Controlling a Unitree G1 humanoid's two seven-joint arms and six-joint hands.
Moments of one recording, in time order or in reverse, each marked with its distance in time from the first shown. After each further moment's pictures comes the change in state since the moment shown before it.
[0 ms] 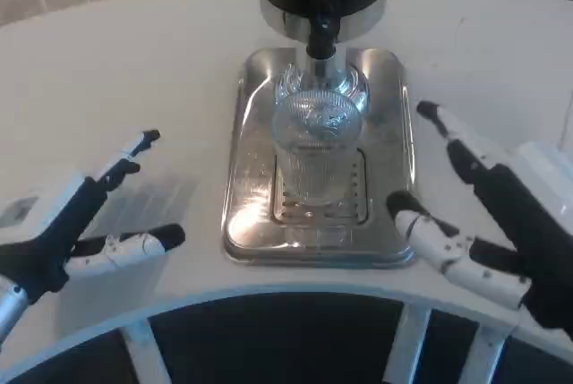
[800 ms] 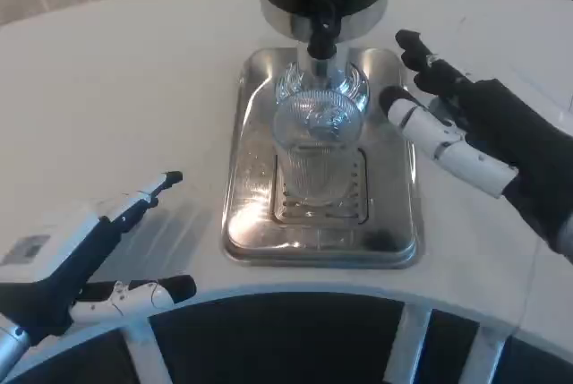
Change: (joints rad) left arm 0.167 0.013 0.028 -0.208 0.005 0.016 -0.042; right arm -0.334 -0.208 -0.051 0.235 0.462 0.387 -0.160
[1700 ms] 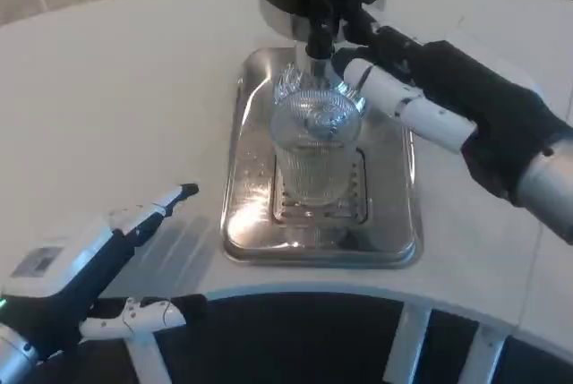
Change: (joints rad) left arm 0.085 -0.005 0.013 -0.143 0.000 0.037 -0.023; right arm -0.163 -0.178 0.077 0.122 0.379 0.093 -0.196
